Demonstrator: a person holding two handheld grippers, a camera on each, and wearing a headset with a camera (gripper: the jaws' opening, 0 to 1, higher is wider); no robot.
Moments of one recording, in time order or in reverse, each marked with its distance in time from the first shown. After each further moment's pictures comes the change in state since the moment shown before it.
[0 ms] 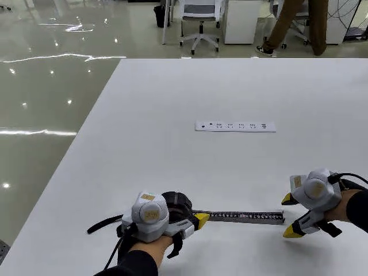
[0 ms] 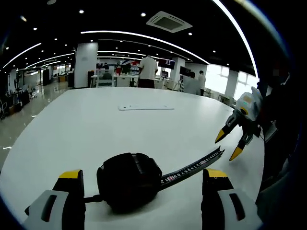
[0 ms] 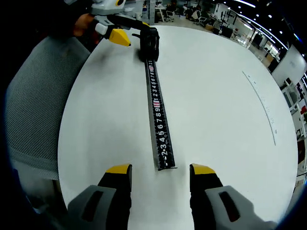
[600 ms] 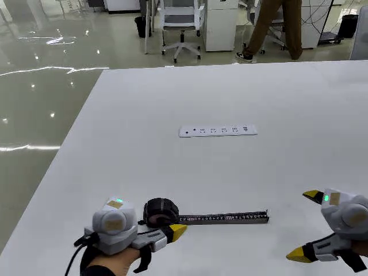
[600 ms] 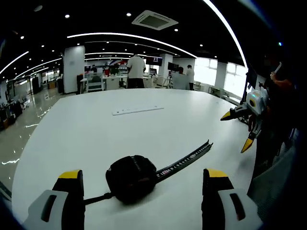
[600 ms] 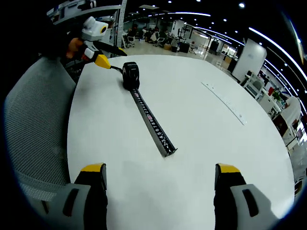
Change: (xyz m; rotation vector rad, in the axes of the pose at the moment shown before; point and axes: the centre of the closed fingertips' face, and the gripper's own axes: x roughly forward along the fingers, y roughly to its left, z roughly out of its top) left arm -0.029 -0.003 0.014 0.127 0.034 -0.028; right arm -0.063 0.026 -0.001 0.209 -0.249 -0.279
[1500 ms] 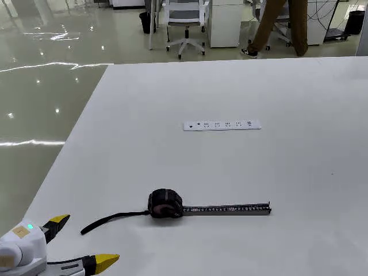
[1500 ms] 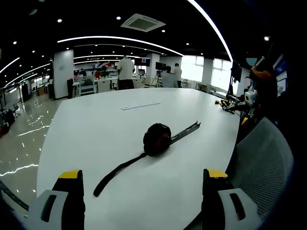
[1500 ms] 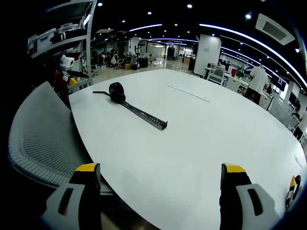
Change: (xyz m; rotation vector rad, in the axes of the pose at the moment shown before) left arm -0.136 0.083 -0.042 0.051 -0.022 -0.143; right arm -0.112 0.061 -0.059 0.357 -0.163 -0.254
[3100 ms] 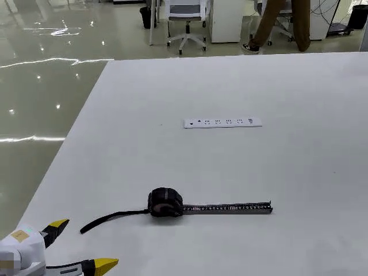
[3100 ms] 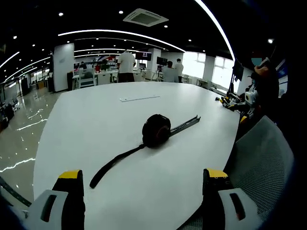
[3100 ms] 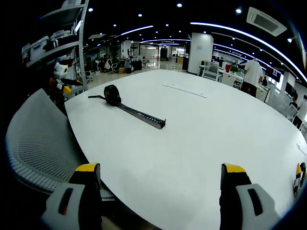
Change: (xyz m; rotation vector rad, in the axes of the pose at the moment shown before) left arm 0.005 -0.006 -0.017 -0.014 0.072 -0.005; right arm 0.011 0.003 -0.007 0.081 -0.015 -0.025
